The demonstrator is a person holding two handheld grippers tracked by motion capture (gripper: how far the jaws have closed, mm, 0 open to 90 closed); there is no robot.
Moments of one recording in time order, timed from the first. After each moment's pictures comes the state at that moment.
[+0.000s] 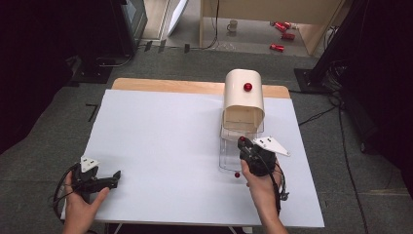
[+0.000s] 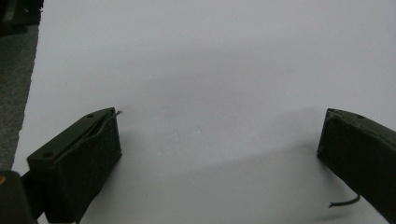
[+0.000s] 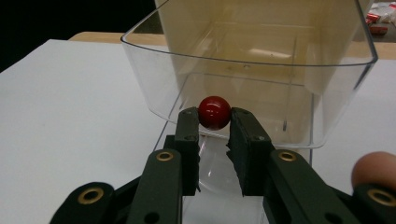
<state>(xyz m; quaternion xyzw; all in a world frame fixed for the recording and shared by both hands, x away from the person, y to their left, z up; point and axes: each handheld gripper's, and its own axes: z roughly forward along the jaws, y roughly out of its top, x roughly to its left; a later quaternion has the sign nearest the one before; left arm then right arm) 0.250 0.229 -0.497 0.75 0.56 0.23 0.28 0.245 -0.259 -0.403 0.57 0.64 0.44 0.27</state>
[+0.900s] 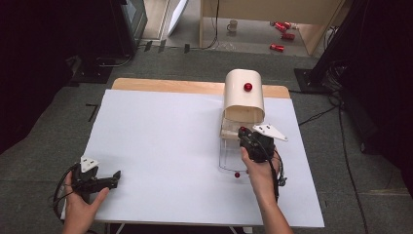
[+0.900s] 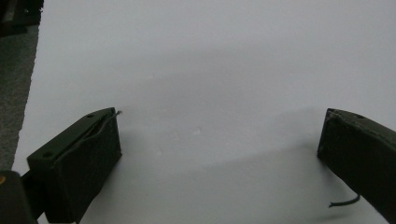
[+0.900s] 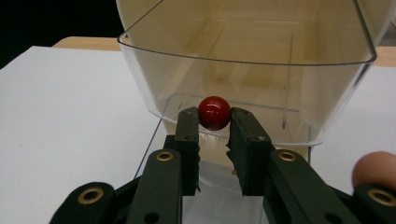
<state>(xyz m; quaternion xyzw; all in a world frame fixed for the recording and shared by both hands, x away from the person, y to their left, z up) 0.250 0.230 -0.497 0.75 0.56 0.23 0.29 0.280 -0.263 -0.402 0.58 0.64 0.43 0.27</state>
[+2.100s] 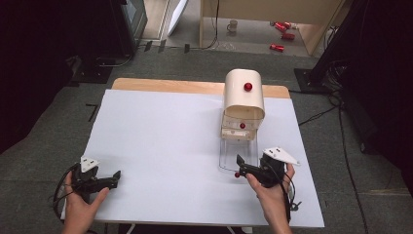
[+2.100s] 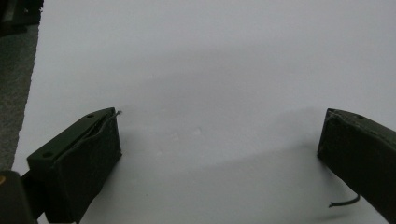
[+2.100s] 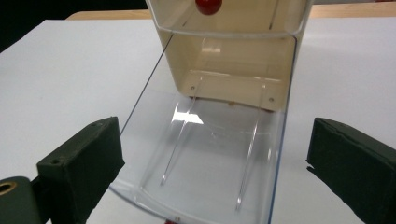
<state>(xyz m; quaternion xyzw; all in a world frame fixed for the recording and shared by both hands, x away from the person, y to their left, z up) 0.250 0.230 -0.497 0.75 0.56 0.23 0.29 0.220 -0.283 -0.422 0.59 0.64 0.43 0.24</state>
